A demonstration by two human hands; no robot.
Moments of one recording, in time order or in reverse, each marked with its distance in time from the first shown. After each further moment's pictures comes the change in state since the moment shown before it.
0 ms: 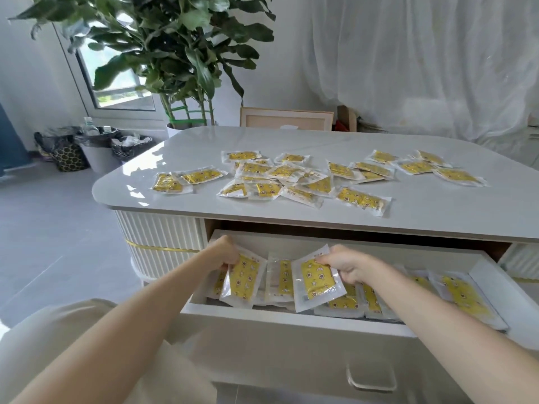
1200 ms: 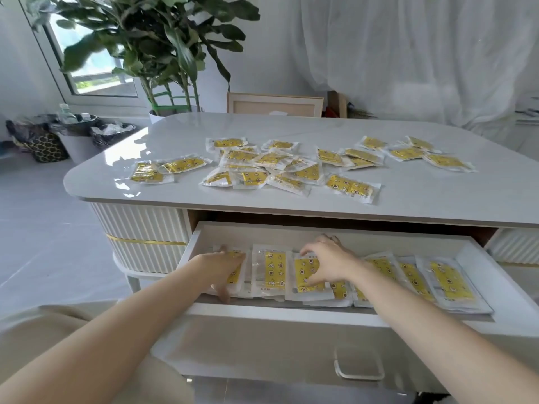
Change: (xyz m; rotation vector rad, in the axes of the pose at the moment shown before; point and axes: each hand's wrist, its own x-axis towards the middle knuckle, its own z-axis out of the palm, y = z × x) left_hand -0.023 0.000 0.024 0.893 -0.266 0.394; right_hand -0.009 0.022 -0.004 -1.035 0.150 -0.344
